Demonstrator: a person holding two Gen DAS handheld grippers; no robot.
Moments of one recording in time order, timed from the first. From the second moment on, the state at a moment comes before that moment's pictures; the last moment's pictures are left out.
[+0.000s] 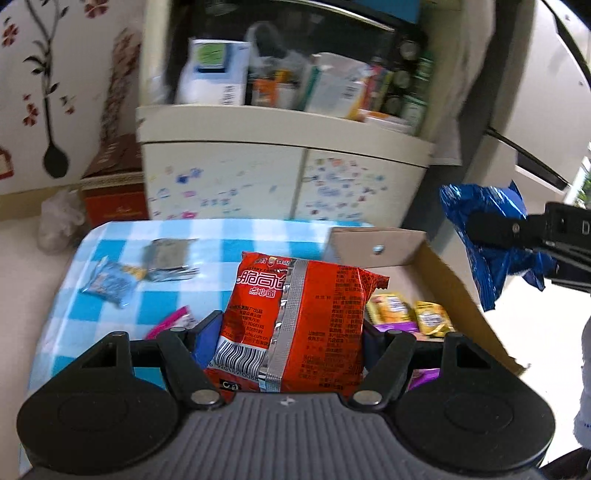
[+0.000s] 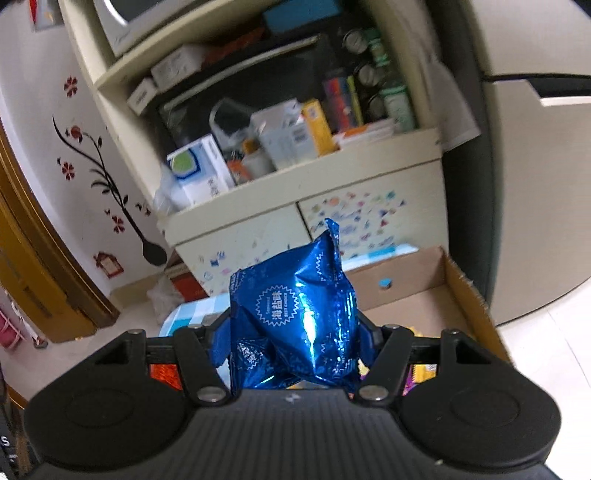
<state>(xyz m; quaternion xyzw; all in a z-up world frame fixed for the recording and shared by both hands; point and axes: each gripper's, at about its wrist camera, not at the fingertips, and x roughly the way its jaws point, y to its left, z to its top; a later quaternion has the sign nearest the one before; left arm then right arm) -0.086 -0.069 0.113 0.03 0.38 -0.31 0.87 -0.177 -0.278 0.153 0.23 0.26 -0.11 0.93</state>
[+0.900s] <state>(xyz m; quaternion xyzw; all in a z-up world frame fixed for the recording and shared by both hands) -0.124 -0.181 0.090 0.06 0.40 -0.41 0.82 -0.204 -0.361 0.134 0.31 0.25 -0.20 0.90</state>
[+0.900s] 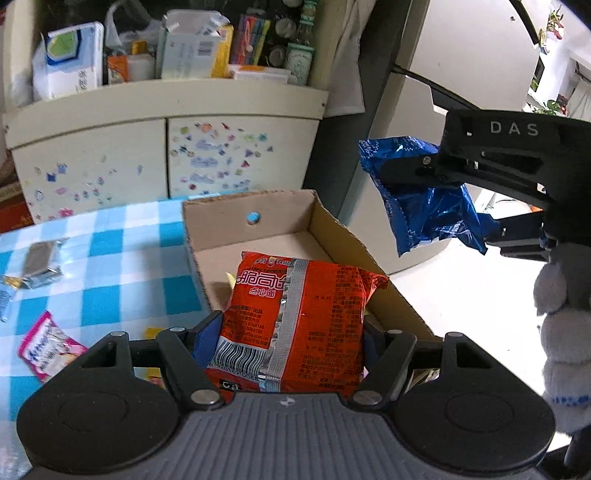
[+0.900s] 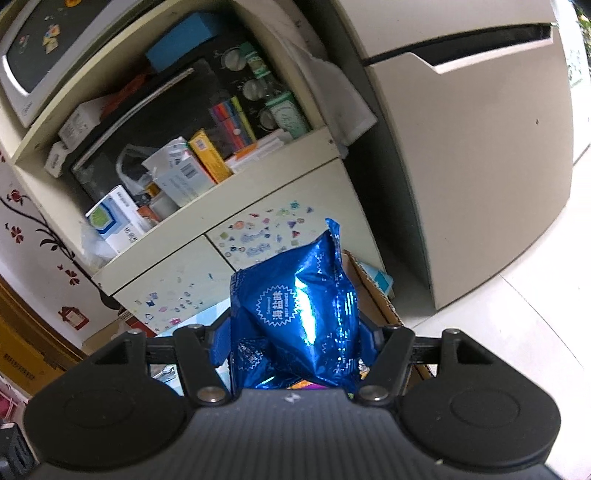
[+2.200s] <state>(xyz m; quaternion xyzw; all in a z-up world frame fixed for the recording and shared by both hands) -0.047 -0.036 0.116 -0.01 0.39 -0.25 0.88 -0.159 -0.314 0.122 0.26 0.29 -0.10 0.92</state>
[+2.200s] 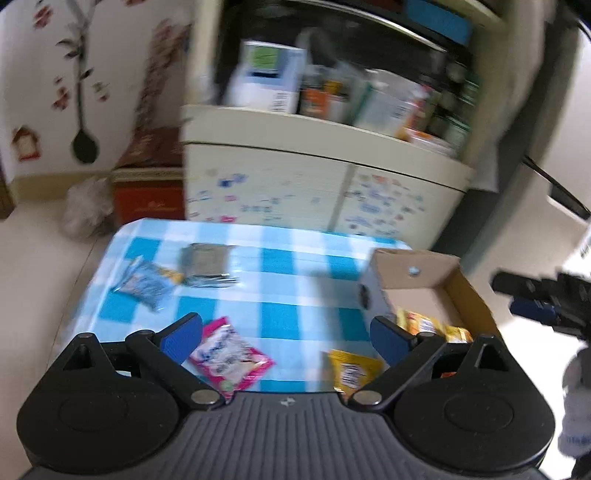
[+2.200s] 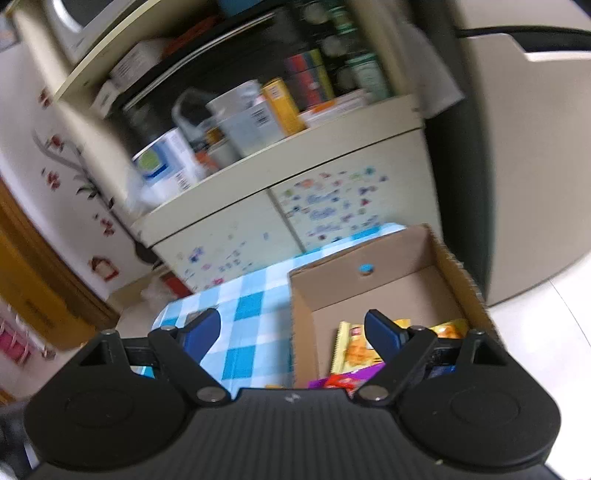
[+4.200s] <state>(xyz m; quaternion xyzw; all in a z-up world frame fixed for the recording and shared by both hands) 0.044 0.002 -0.027 0.02 0.52 -0.18 0.84 -0.105 -0.143 -0.008 0.11 0.36 -0.23 0.90</state>
